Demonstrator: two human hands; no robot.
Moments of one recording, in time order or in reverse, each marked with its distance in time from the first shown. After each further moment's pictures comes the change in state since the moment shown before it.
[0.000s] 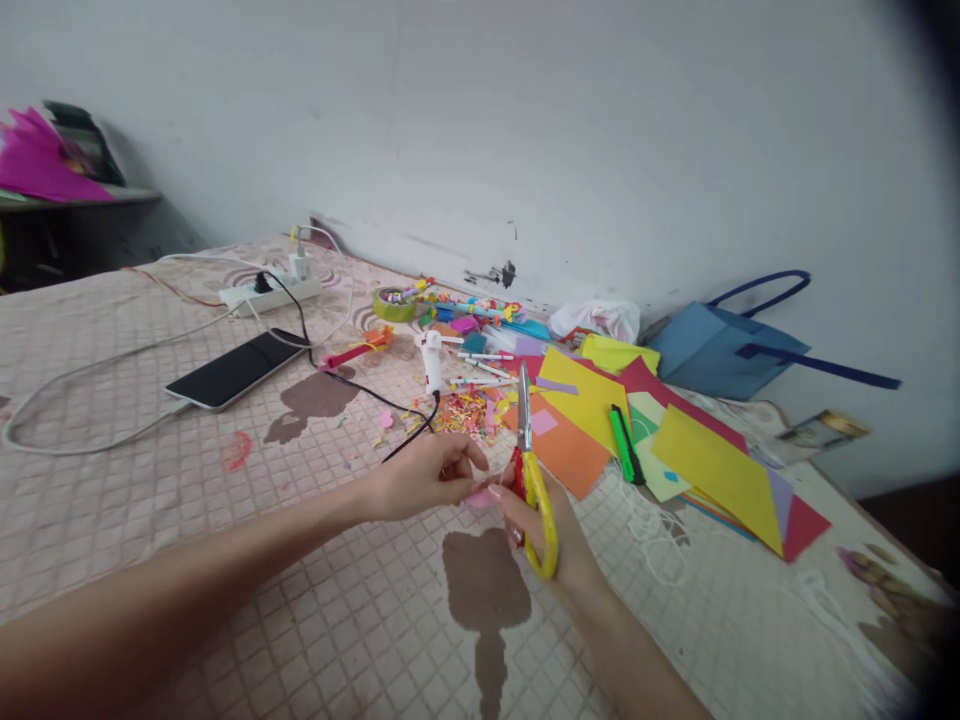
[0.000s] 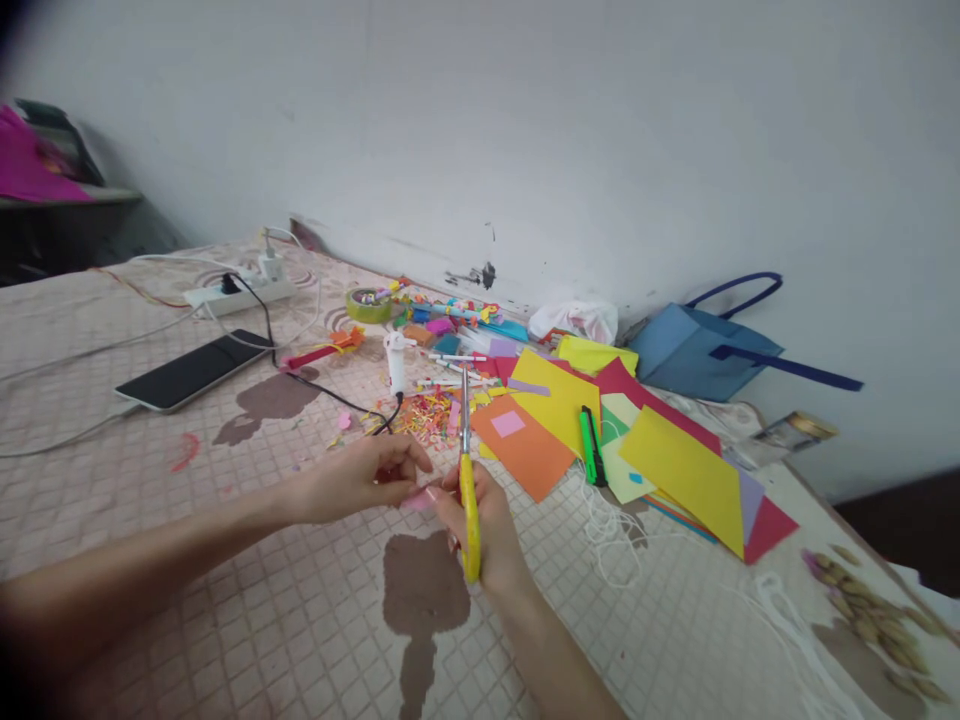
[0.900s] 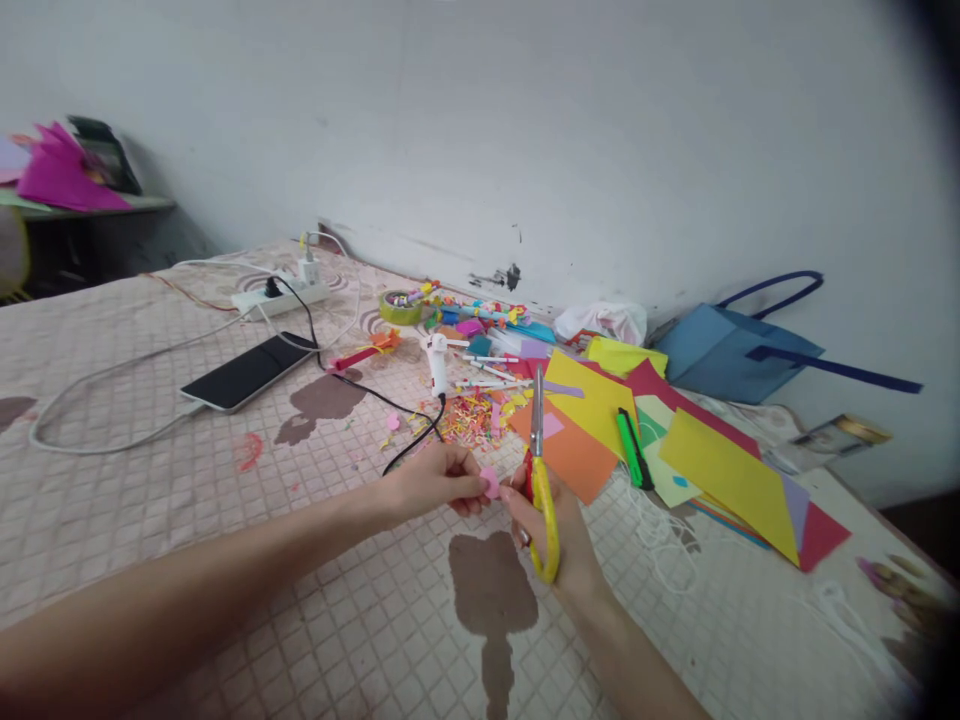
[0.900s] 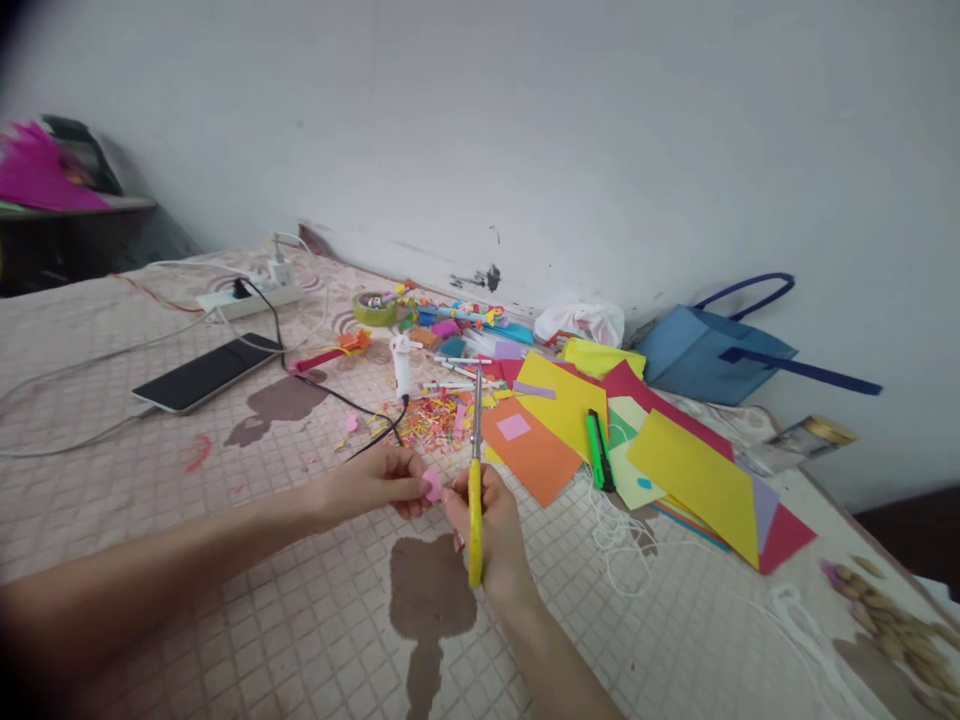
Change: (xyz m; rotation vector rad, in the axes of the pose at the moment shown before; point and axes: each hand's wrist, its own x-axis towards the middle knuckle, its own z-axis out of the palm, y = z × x) left_hand 0.003 -0.006 0.012 -0.426 0.039 -0.283; right_hand 0.000 -0.002 0.005 -0.012 0.096 -0.003
